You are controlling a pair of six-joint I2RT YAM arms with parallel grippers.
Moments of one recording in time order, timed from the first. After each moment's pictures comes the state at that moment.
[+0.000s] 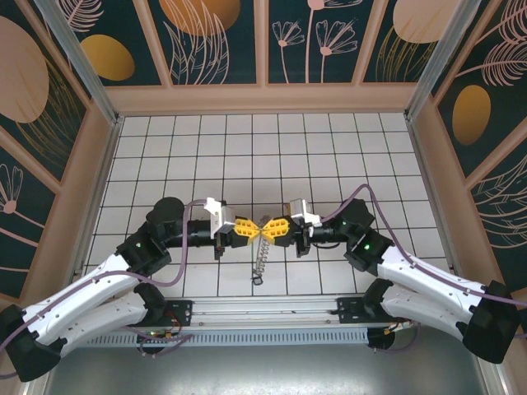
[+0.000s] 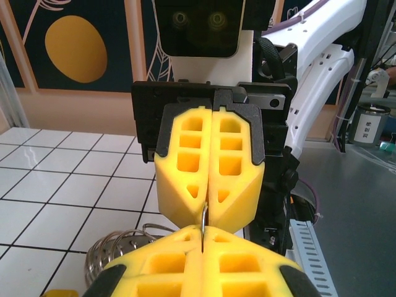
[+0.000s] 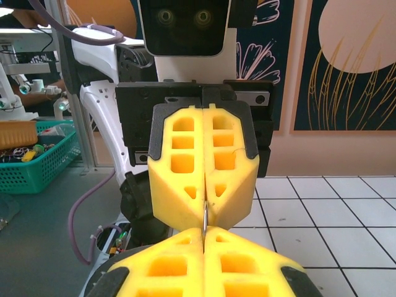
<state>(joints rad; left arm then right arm) -0.84 0.79 0.65 0.03 0.66 0.02 0.87 0.88 0.53 0.44 -0.77 0.03</state>
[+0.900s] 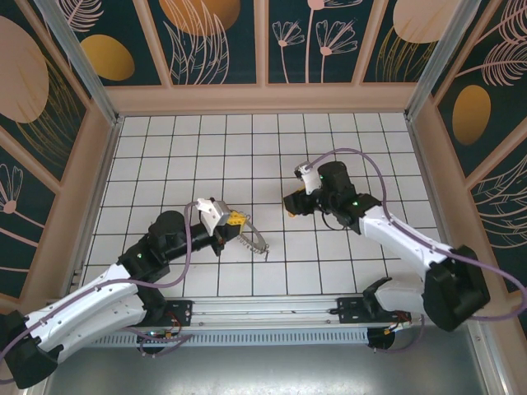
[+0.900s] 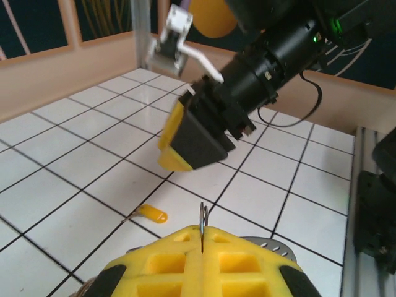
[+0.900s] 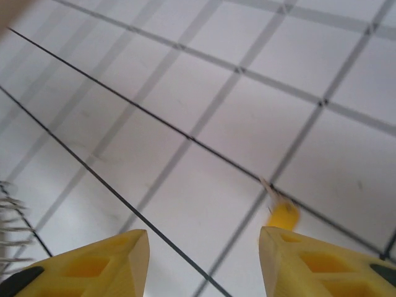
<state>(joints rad) -0.84 0.70 0.48 0.04 0.22 -0.07 0.56 1.27 0.79 -0.26 -0.29 0.13</state>
